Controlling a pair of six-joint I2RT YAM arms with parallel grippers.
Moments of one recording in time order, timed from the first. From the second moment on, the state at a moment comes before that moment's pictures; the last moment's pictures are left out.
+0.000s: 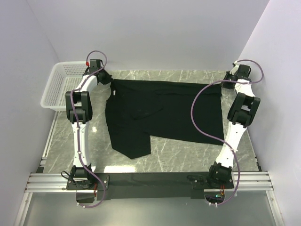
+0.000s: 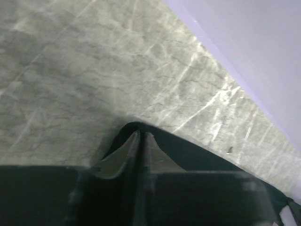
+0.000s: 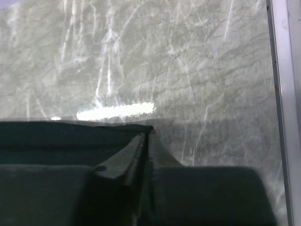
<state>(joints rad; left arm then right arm) 0.00 2.50 2.11 -0.34 0.14 -0.81 -0.37 2.52 2.14 -0.40 -0.38 0.06</state>
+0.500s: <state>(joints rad) 0.01 2.40 1.98 -0.24 0.25 -0.74 -0.38 2.29 1.97 -0.33 -0.44 -0.07</state>
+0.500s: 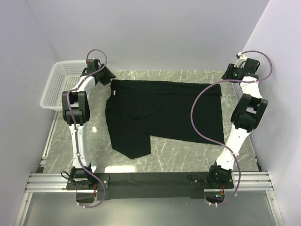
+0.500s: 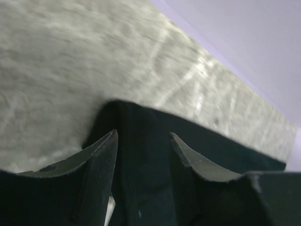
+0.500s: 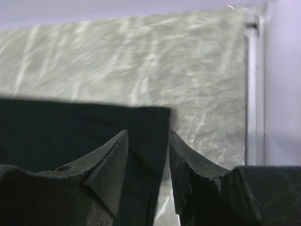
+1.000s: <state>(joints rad) 0.03 1.98 1.61 -0.17 0.34 -0.60 -0.38 2.21 1.88 -0.64 -0.53 -0.52</state>
